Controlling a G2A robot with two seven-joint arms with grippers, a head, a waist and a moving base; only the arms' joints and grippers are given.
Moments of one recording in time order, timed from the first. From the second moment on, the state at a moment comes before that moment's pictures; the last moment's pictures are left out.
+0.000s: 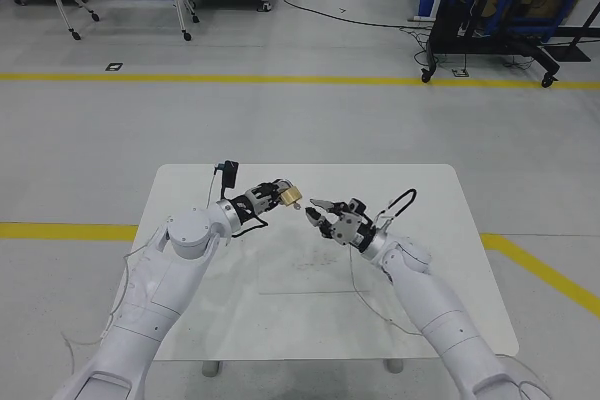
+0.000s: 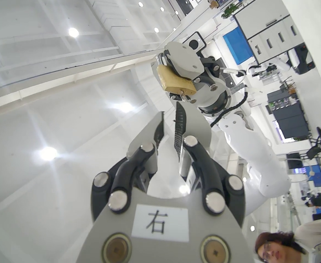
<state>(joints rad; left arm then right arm) 0.96 -1.27 -1.09 -1.22 -0.22 0.03 -0.63 -1.13 -1.38 1.16 -1.07 0.98 0.18 0.85</state>
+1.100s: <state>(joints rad) 0.99 -1.28 -1.09 -1.26 -0.12 -0.01 -0.57 -1.07 -1.41 1.12 -0.98 1.15 0.33 0.89</state>
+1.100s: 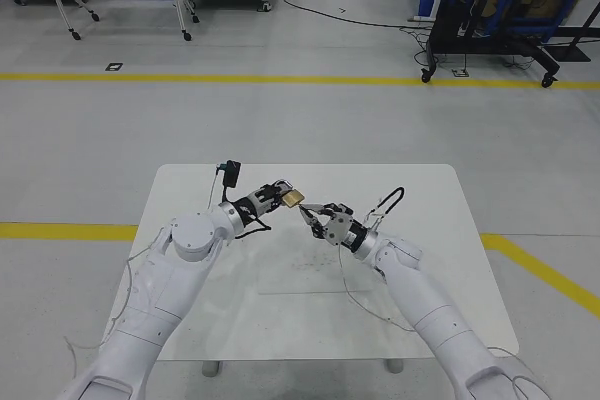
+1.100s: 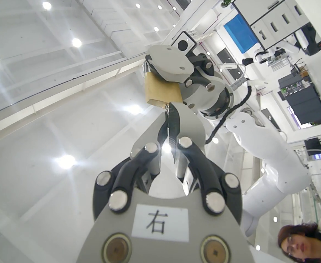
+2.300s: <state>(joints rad) 0.81 -1.35 -0.69 -1.16 0.37 0.39 -0.75 -1.48 -1.29 1.52 -1.55 0.67 -0.19 0.61</state>
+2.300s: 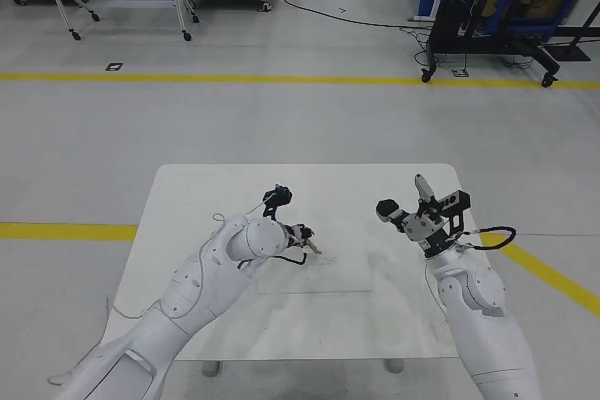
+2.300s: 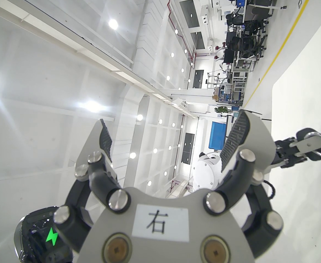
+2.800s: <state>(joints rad) 0.77 -1.32 -0.78 -1.12 0.31 0.21 -1.03 -1.48 -1.29 1.52 -1.55 0.67 -0.19 0.61</state>
